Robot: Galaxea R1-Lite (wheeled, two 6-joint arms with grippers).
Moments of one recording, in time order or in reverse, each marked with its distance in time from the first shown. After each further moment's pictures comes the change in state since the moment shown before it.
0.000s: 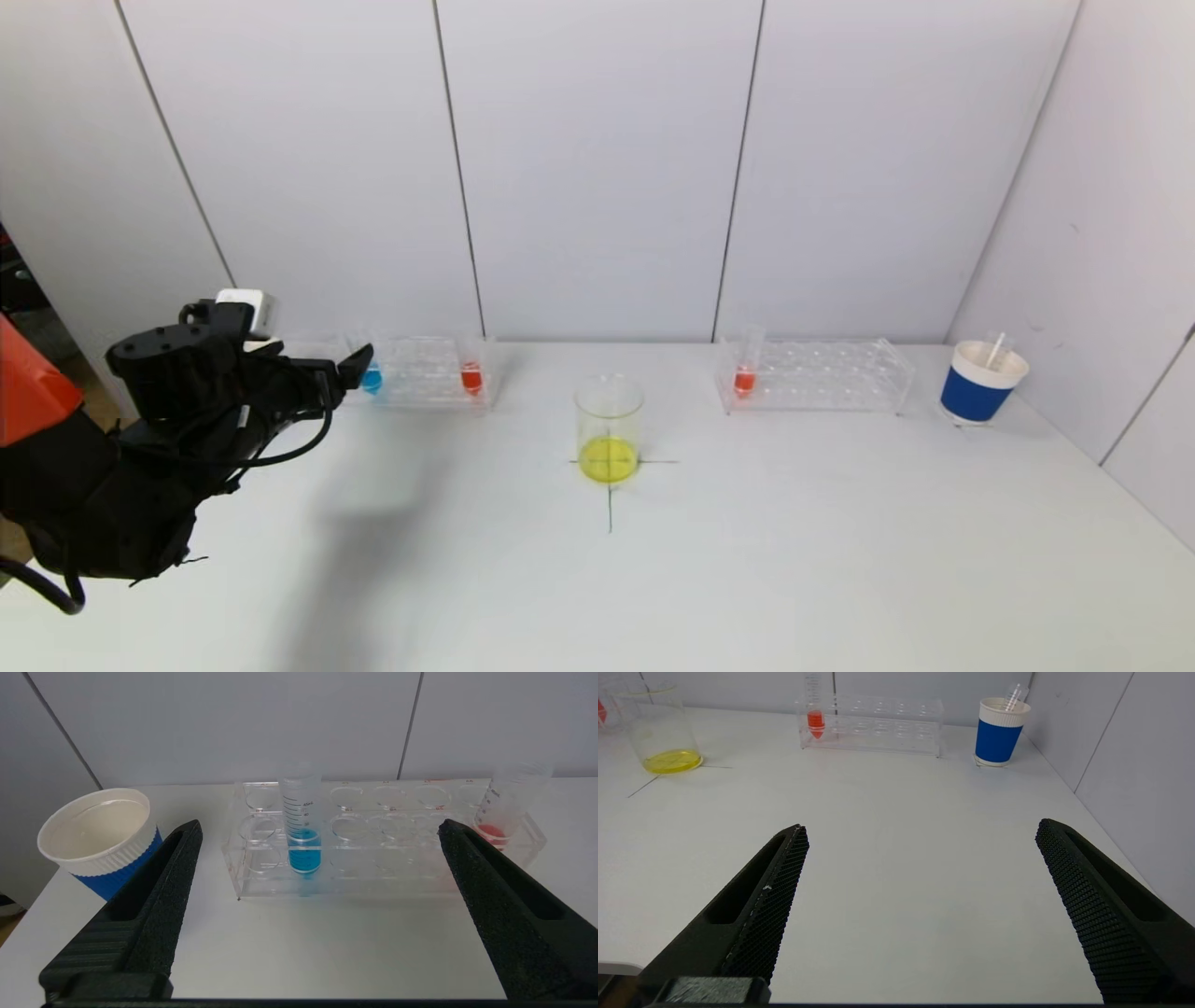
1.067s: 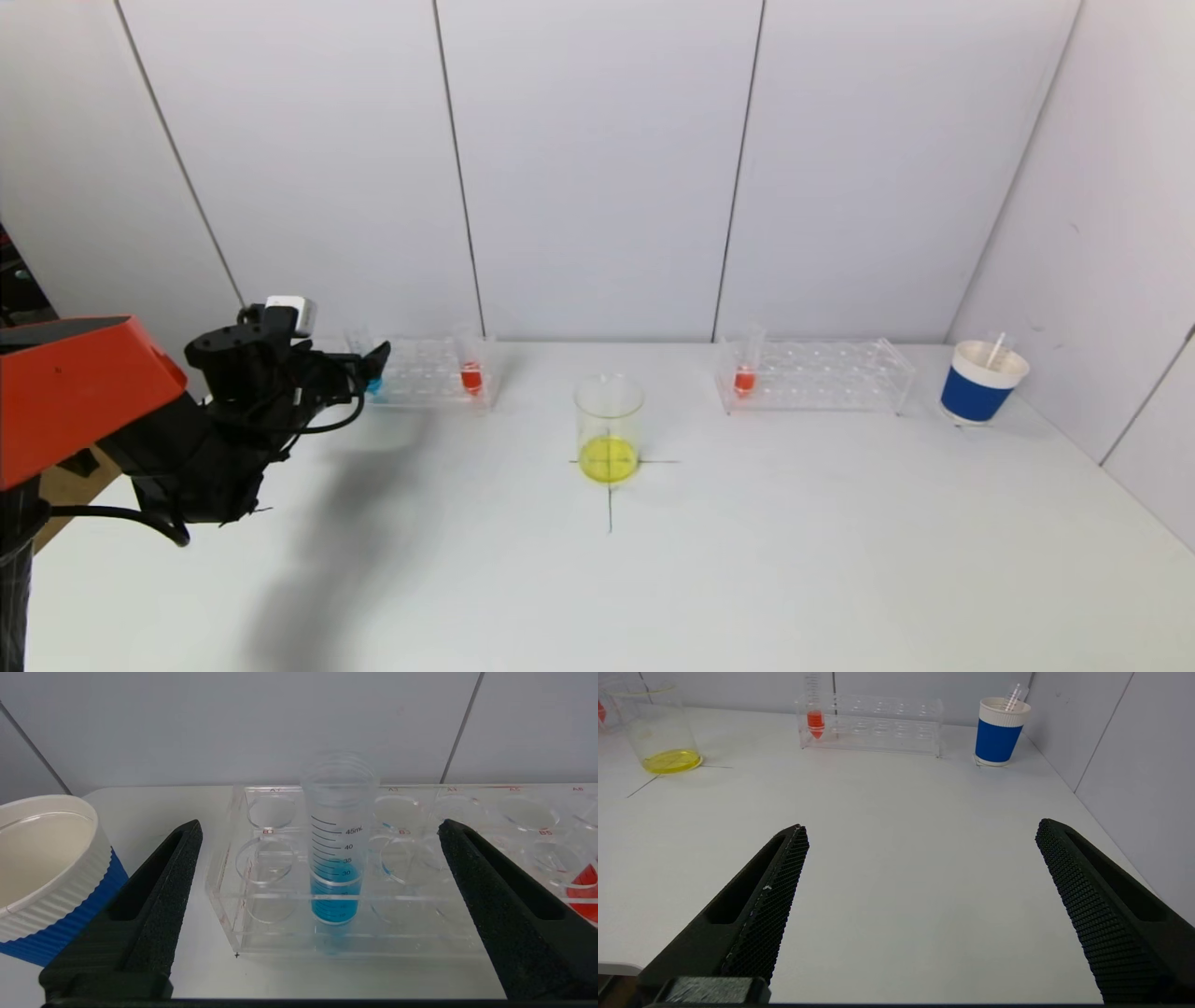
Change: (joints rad) left arm 0.036 0.277 -0.291 0.013 -0.025 -0.002; right arm 0.000 0.000 0.000 0.000 0.000 0.000
